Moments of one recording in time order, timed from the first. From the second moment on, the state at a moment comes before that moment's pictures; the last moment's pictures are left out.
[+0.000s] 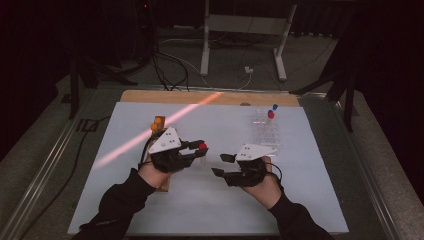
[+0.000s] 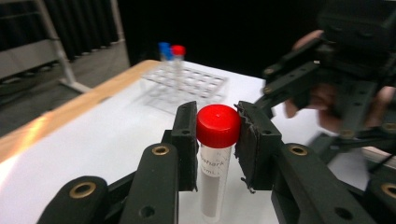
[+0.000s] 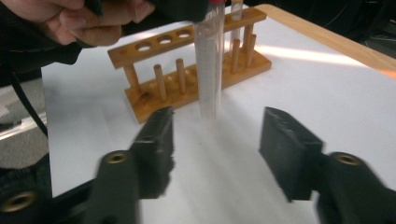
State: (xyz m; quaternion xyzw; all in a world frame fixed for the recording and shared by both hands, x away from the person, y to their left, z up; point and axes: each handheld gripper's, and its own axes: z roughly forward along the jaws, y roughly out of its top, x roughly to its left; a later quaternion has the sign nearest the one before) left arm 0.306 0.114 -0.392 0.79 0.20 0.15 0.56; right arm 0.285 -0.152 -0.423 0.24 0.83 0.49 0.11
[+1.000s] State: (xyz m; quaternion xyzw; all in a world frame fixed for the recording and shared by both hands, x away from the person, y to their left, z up) left arm 0.338 0.220 -0.366 0.74 0.32 0.25 0.54; right arm 0.286 -0.156 -0.418 0.27 0.82 0.50 0.12
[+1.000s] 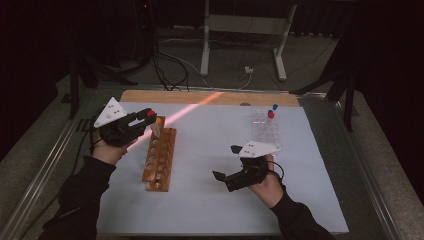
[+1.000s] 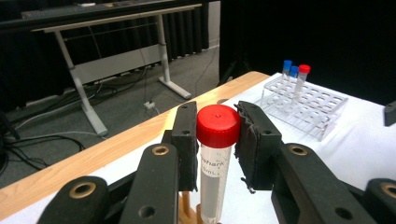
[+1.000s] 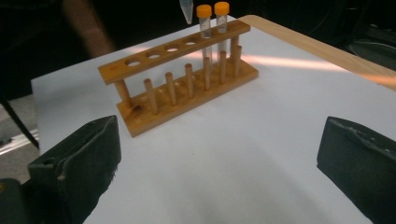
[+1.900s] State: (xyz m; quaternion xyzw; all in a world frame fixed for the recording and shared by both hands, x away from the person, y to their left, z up) left arm 0.343 0.228 -0.444 0.74 0.38 0.23 0.50; right arm 0.284 -0.156 -0.417 0.25 0.82 0.50 0.12
